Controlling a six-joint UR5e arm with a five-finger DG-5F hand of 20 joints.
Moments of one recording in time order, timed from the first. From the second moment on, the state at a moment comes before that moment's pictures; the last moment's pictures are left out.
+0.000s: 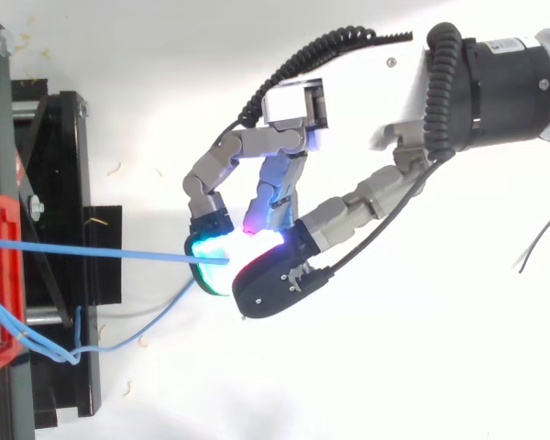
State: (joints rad) arm 0.01 -2.29 -1.17 -2.93 -1.73 -0.16
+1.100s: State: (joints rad) arm 0.02 -2.29 -1.18 -2.91 -1.72 -0.16
